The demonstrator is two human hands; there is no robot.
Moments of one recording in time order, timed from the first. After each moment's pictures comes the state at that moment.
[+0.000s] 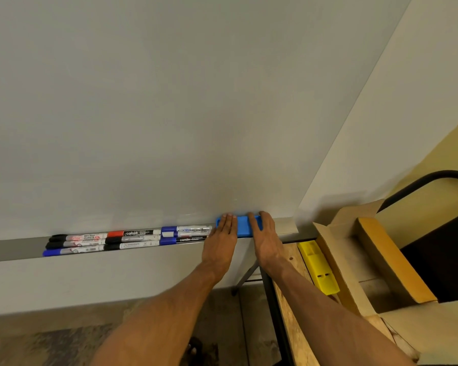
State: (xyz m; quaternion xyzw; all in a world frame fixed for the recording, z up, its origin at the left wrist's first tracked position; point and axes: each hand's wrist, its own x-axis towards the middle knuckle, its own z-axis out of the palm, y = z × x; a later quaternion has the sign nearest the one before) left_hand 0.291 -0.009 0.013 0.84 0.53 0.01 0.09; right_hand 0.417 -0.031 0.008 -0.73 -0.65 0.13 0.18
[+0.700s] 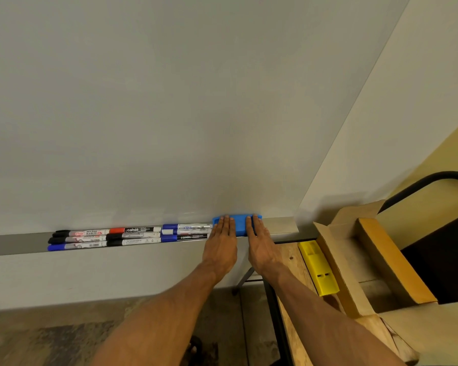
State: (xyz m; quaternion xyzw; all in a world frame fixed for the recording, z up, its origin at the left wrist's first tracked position) left_hand 0.289 -0.019 0.009 0.82 0.55 0.01 0.12; right_hand 0.415 -0.044 0.001 -0.72 -0.68 0.17 0.05
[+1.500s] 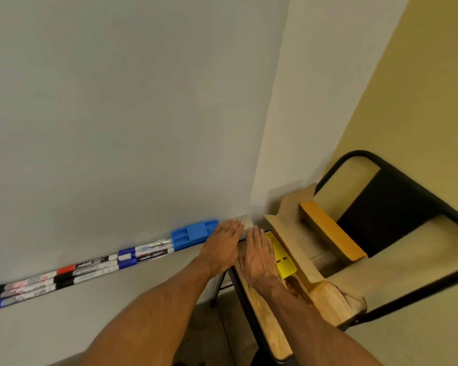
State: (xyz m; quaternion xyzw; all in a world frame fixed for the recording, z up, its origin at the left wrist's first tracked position) left_hand 0.356 -0.032 0.039 0.94 0.32 0.01 0.12; right_hand 0.455 -0.107 0.011 -0.84 -0.53 0.09 0.05
